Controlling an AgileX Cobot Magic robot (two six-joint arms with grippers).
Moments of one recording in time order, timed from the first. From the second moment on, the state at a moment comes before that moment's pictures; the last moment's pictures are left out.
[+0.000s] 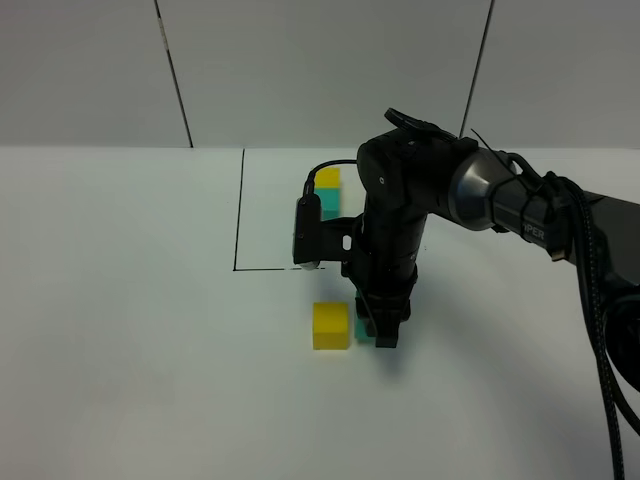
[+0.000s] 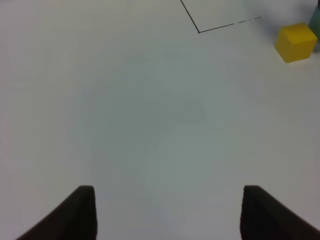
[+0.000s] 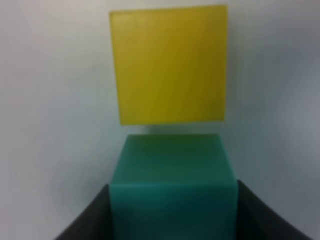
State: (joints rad) left arm 0.05 -0.01 -0.51 -0.25 1.09 0.31; right arm 0.56 2.24 -1.77 0.01 1.09 -0.95
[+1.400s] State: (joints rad) left arm 0.05 -0.01 -0.51 -0.25 1.09 0.31; right arm 0.57 2.30 -1.77 0.04 1.05 -0.97
